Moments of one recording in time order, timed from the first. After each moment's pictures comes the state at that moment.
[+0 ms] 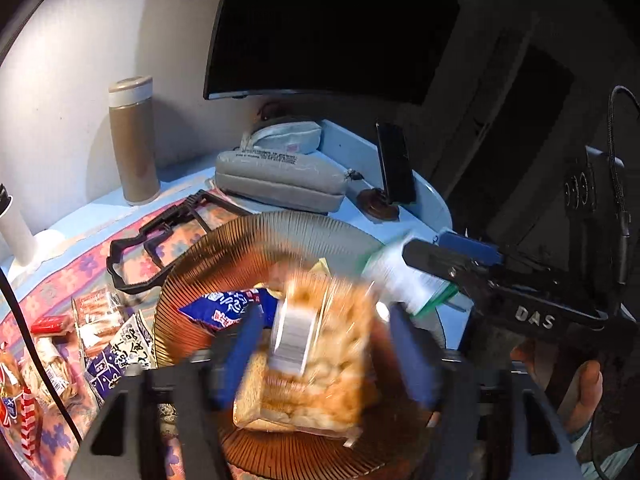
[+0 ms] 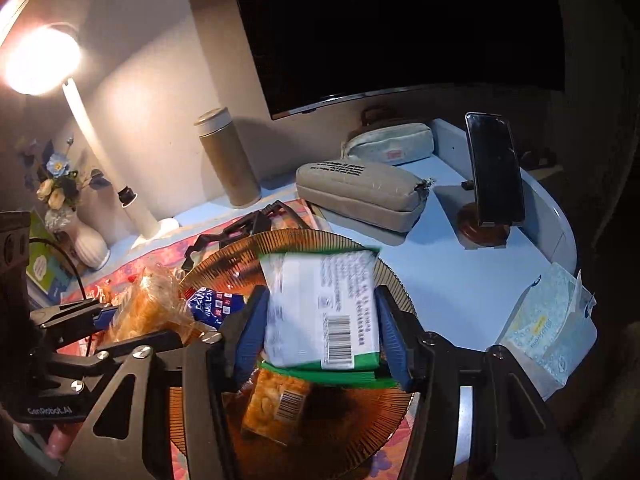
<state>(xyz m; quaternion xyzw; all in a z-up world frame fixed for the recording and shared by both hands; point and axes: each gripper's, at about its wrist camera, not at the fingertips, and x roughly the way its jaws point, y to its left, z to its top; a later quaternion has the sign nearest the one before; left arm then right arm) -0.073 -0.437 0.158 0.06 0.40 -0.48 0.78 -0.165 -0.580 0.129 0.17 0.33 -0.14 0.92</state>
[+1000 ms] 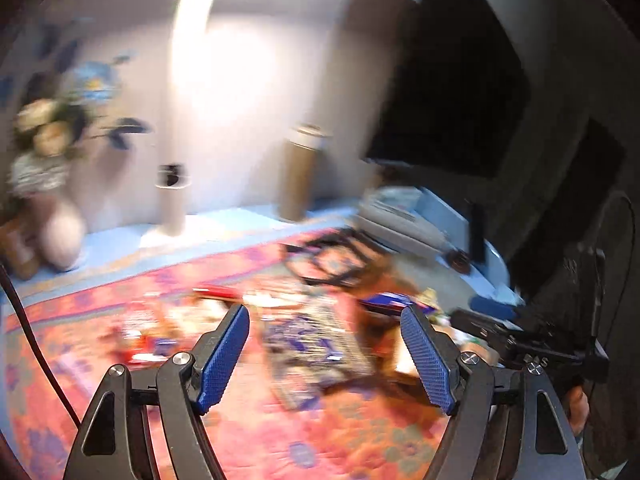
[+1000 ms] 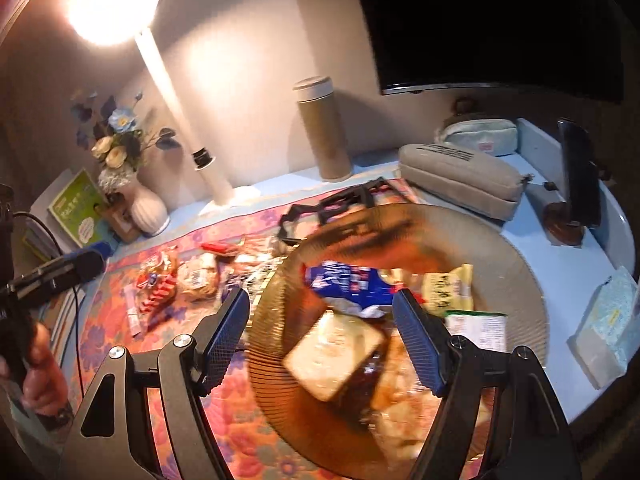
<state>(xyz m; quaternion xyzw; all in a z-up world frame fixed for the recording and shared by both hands) -0.041 -0.228 0.202 -0.02 0.36 -0.34 0.87 -0.127 -0.471 0.131 0.14 0.35 -0.03 0.93</state>
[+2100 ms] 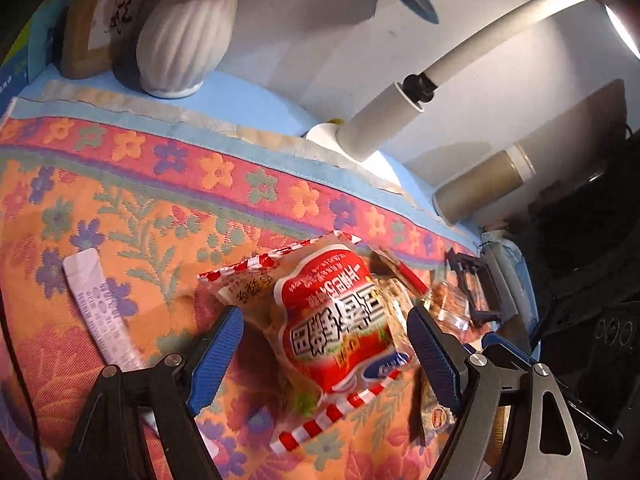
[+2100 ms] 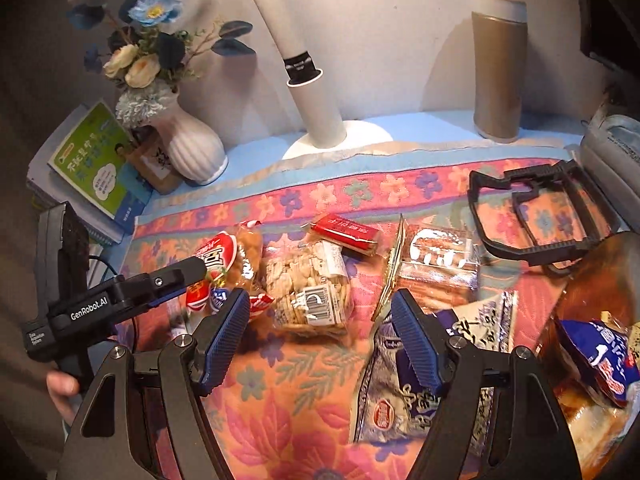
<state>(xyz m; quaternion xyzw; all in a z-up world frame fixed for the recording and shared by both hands) 0.101 -0.132 0.044 -0.22 0.52 -0.21 0.80 0.044 -0.345 0.073 0.14 0.46 0.08 0.87</state>
